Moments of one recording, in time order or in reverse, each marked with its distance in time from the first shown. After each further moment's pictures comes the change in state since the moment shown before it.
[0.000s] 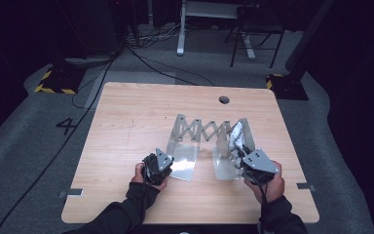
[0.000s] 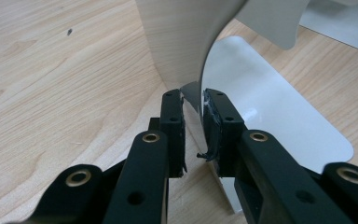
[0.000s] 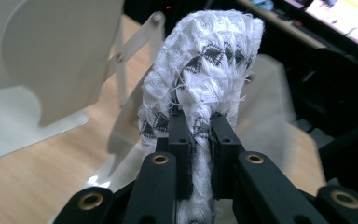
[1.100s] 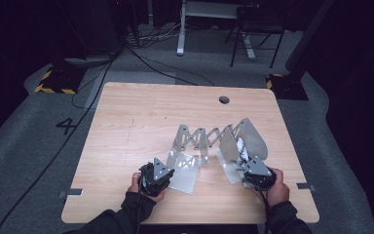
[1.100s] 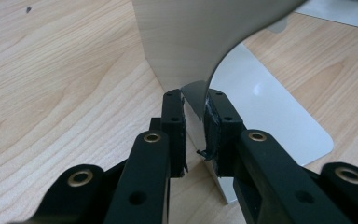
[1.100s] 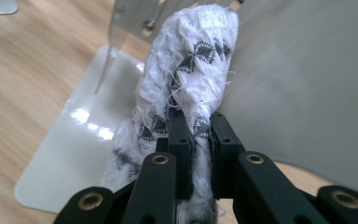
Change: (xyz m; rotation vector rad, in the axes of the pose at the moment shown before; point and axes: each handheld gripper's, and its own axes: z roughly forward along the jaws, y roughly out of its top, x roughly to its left) left arm -0.011 -0.013 -0.027 0.032 -0.117 -0.010; right arm 0.002 -0.061 0.024 0.243 0.003 -0.115
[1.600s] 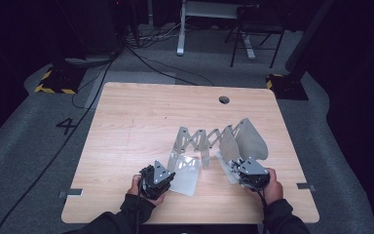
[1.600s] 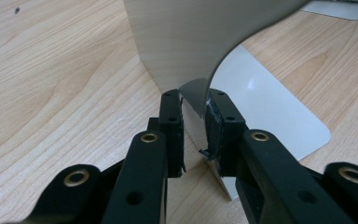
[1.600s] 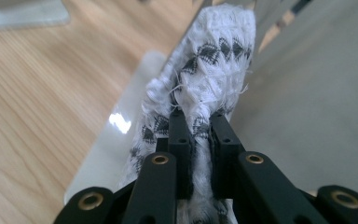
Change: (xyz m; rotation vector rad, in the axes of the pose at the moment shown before) left arm -0.005 -0.003 -0.003 0.001 -0.014 0.029; right arm 0.008 -0.001 0.013 -0.055 0.154 -0.011
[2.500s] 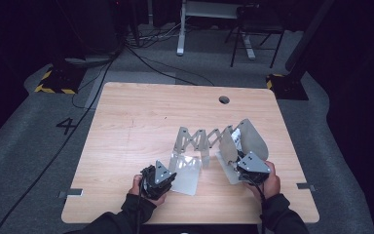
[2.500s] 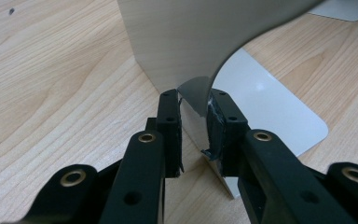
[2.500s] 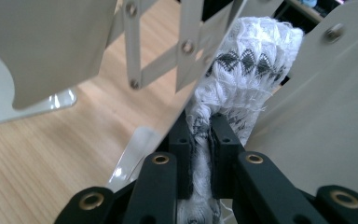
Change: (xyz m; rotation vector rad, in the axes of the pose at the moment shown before) left arm -0.001 0.001 0.002 0.000 -0.007 0.003; right arm -0.003 0.024 -0.006 -0.163 -0.039 -0.004
